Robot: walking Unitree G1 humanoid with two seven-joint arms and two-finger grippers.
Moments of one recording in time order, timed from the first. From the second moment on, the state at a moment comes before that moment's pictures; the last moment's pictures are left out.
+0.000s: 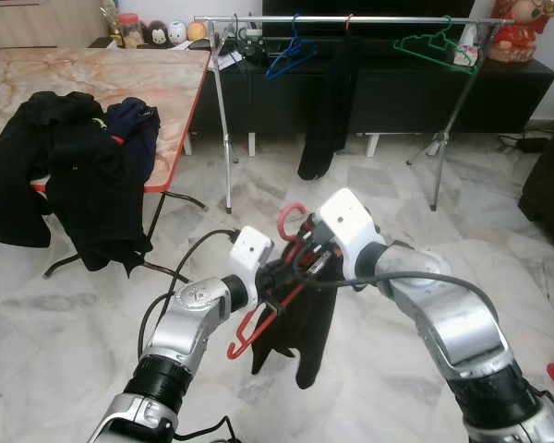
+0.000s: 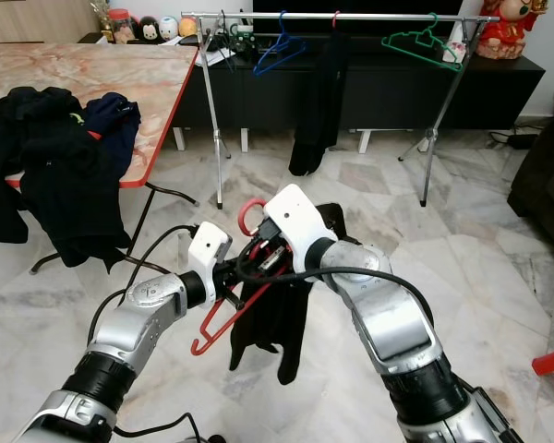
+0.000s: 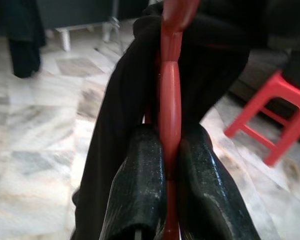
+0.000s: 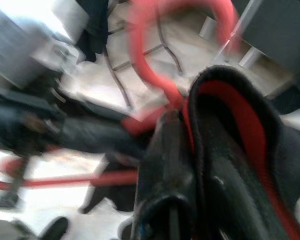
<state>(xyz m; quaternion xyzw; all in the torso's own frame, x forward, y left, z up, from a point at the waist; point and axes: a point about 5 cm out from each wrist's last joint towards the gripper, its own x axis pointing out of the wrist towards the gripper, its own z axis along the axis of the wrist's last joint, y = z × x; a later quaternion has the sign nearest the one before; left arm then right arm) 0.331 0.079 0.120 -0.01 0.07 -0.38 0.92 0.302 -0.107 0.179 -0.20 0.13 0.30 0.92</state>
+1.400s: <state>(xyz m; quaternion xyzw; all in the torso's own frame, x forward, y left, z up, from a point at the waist) 0.334 0.077 0.126 -0.03 0.04 -0.39 0.92 0.297 -0.129 0.172 -0.30 0.13 0.34 0.88</state>
